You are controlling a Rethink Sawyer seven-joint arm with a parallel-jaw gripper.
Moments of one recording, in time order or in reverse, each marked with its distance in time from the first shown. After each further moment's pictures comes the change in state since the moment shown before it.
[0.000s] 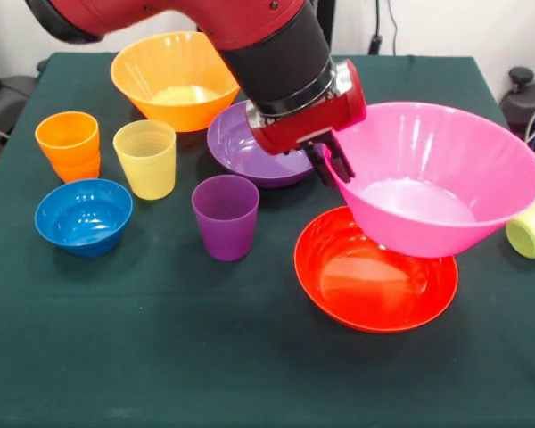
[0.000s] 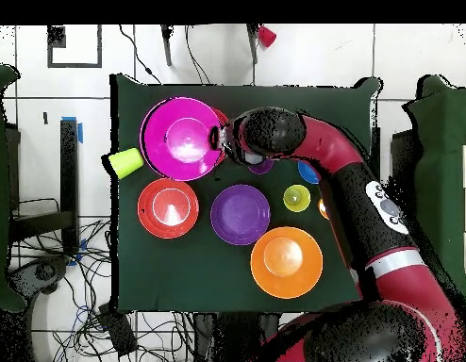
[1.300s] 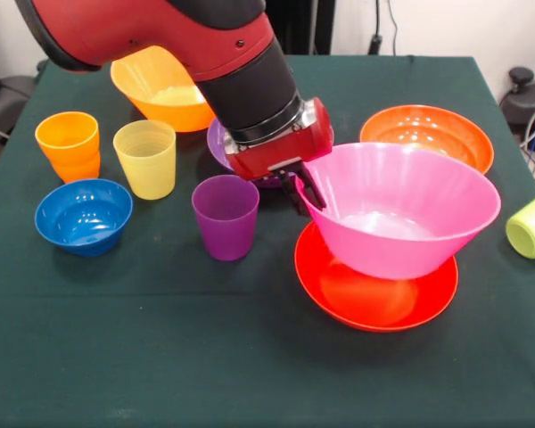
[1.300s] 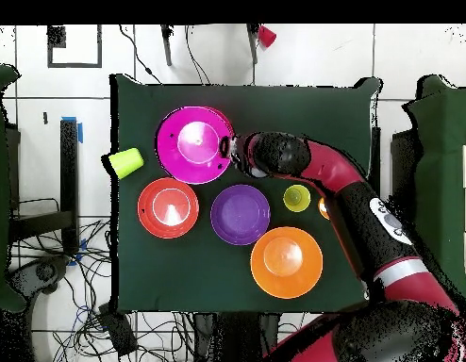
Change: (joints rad) arm -0.072 0.059 0.005 0.088 -0.055 -0.226 0.000
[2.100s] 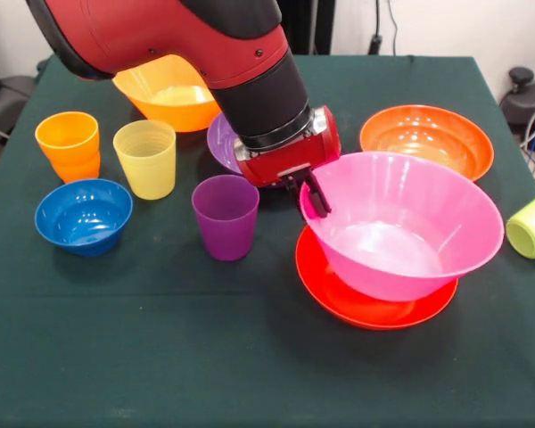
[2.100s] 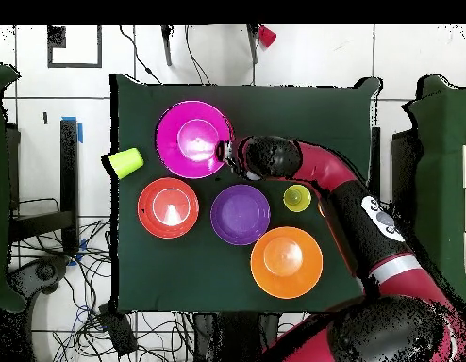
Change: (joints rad) arm 0.012 0.015 0.000 -0.003 -0.065 -0.015 0.000
